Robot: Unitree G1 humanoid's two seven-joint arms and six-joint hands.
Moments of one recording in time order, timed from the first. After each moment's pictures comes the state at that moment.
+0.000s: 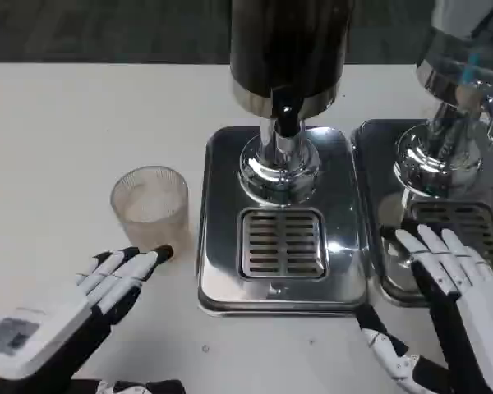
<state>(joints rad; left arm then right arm) 0.44 0.66 0.13 -0.06 0.55 -0.69 -0.07 0.55 -0.32 0.19 -0.33 -0.92 -0.20 -0.44</state>
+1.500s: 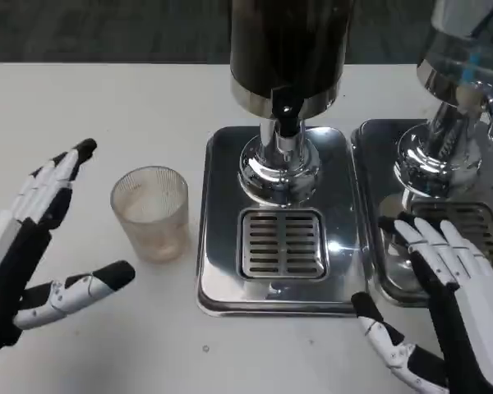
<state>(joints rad) 0.15 0.57 0.15 0.29 0.40 -0.80 0.10 0.53 -0.28 0.20 -0.32 -0.91 -0.20 -0.44</state>
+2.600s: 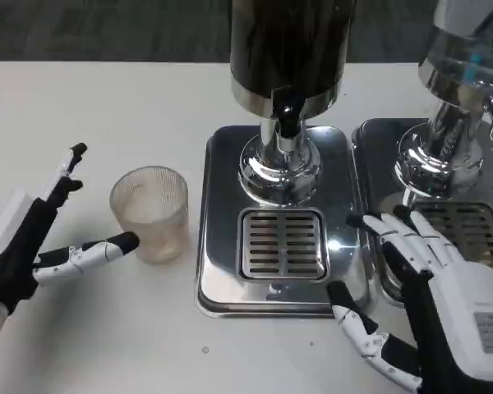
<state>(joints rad) -0.30 0.59 -0.04 1.01 0.44 -0.84 0.19 0.47 -0.24 0.25 -0.30 -0.91 -0.20 -0.44</state>
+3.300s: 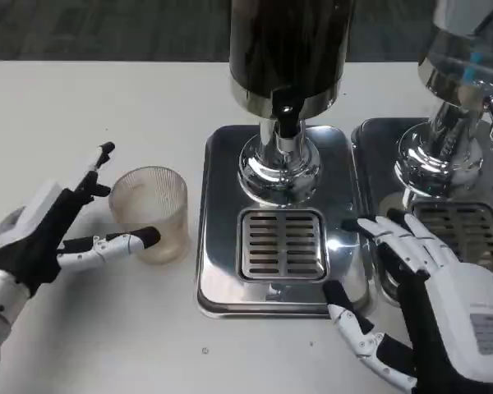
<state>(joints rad) -0.44 0.57 -0.14 1.17 0.44 -0.84 0.14 0.48 -0.21 0.26 -0.30 -0.92 -0.20 -0.44</state>
